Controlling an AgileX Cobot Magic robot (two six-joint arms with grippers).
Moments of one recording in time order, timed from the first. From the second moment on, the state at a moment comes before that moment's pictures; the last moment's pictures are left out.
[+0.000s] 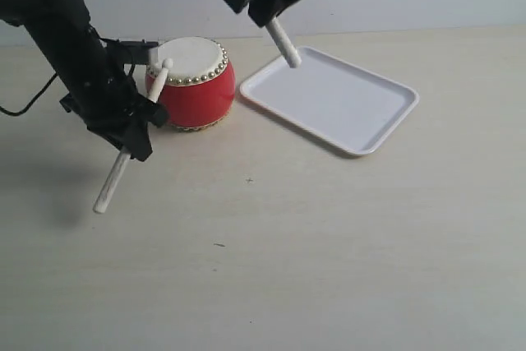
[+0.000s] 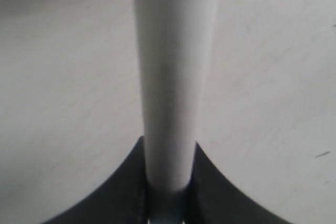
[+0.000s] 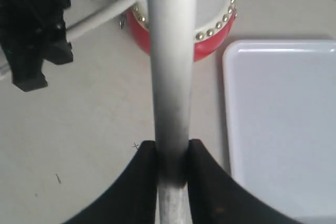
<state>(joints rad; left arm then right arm) -0.28 2.10 -1.51 -0.30 1.09 0.39 0.59 1.86 -1.73 0.13 1.03 -0.31</state>
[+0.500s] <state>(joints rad) -0.28 1.80 -1.54 -0.31 1.14 0.37 0.59 2.26 -1.79 0.06 1.07 -0.29</state>
